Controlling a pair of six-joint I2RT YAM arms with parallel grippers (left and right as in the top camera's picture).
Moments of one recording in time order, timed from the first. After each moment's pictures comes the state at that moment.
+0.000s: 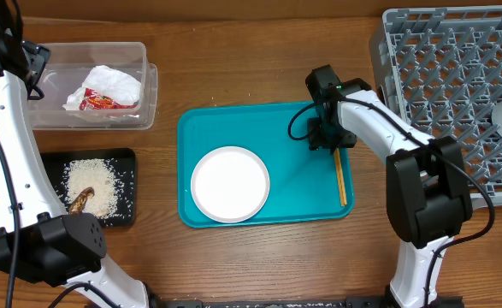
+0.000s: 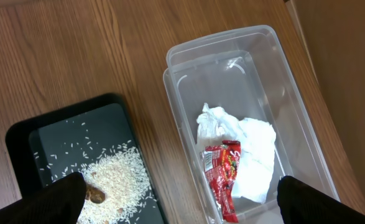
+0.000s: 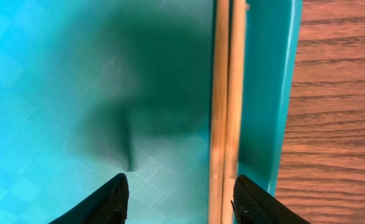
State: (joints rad) left arm 0.33 1.89 2.17 -1.34 -0.36 -0.89; right arm 0.33 2.07 1.50 -0.94 0.10 0.30
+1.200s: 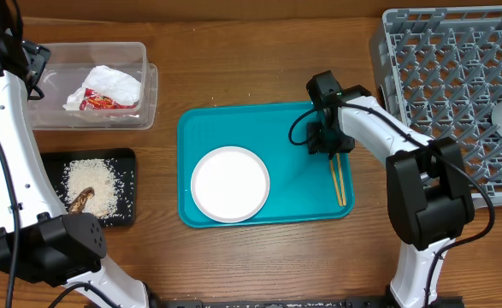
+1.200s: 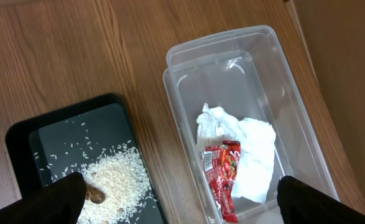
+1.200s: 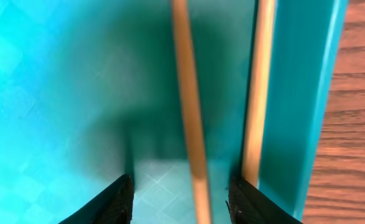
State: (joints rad) left arm 0.33 1.89 2.17 -1.34 -0.36 -0.89; right arm 0.33 2.06 1.43 -0.87 0.05 0.31
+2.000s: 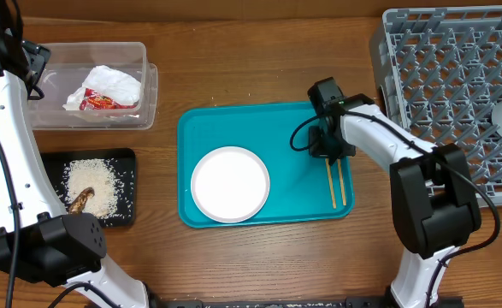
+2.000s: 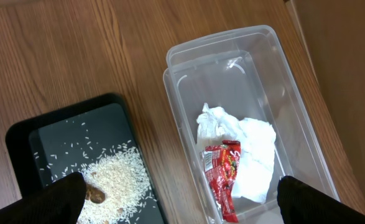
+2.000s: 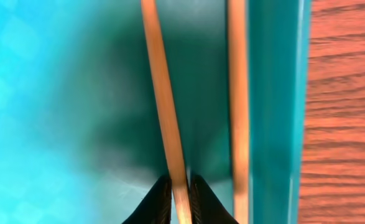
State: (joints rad) left arm 0.33 1.89 2.17 -1.34 -0.36 -0.89; right arm 0.34 2.01 1.33 -0.81 0.10 0.41
